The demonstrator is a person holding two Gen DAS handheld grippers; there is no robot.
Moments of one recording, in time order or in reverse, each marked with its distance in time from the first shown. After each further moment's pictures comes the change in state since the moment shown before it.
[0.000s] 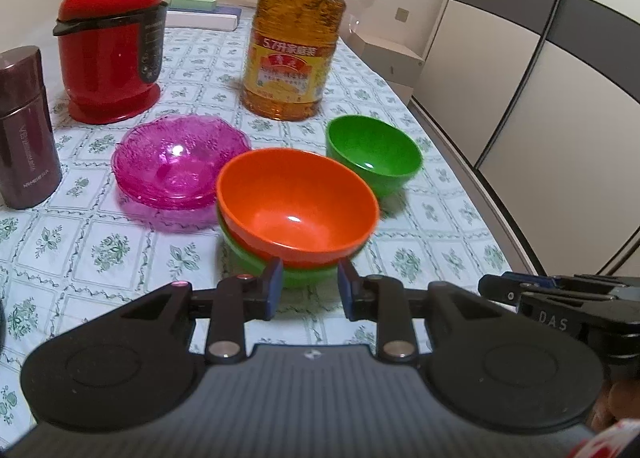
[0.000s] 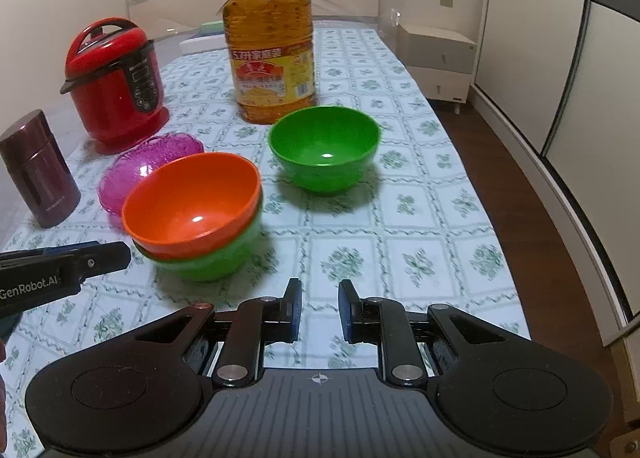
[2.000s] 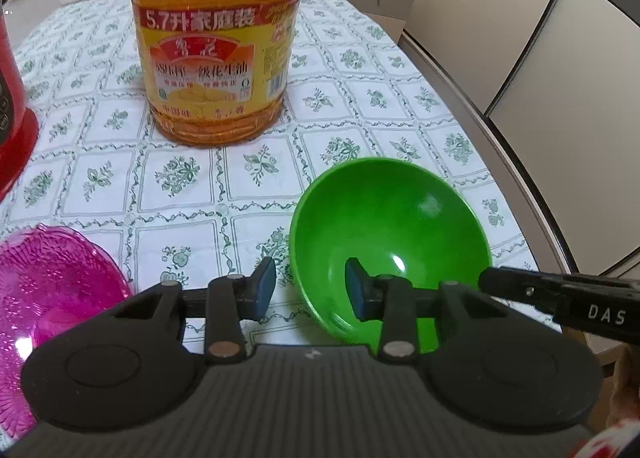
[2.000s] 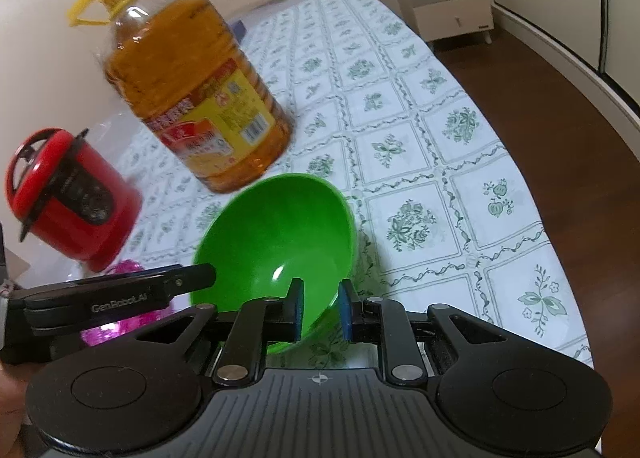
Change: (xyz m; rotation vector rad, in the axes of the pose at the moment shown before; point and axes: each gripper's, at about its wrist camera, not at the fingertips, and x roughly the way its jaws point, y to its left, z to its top) left arm 0.259 -0.022 0.157 0.105 0.244 -0.034; right arm 0.185 -0.121 0.144 0.302 0.107 0.242
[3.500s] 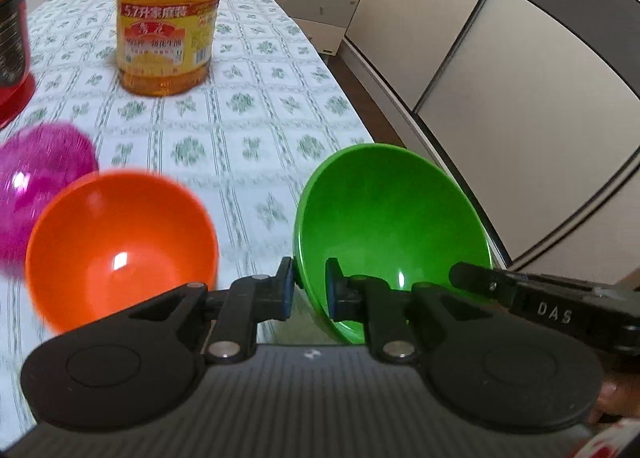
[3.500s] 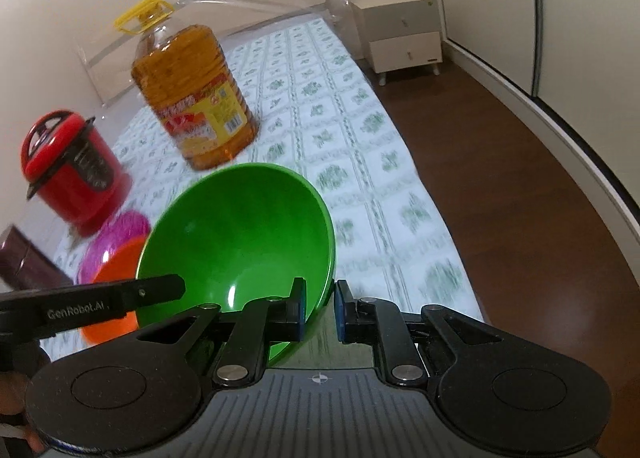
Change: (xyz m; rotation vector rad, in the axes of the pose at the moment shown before) left arm -0.141 -0.088 -0.131 -0.008 -0.051 -0.145; right arm -0.159 0.006 -0.116 -0.041 -0.094 -0.144
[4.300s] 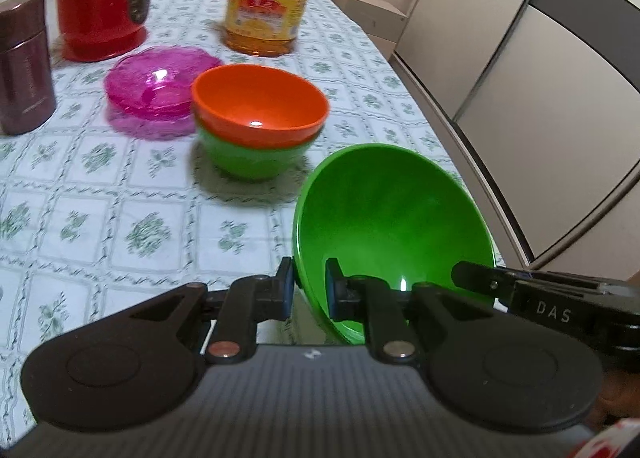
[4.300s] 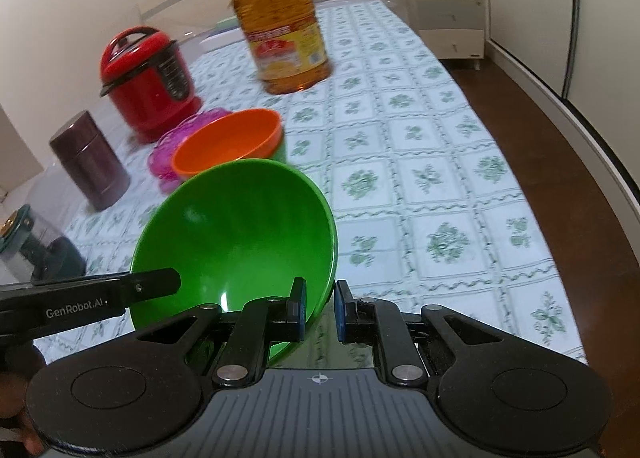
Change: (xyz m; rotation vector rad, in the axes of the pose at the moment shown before) left arm -0.117 0.038 -0.148 -0.112 -0.065 0.118; right arm -0.063 0.075 -0.138 -0.141 0.038 0.068
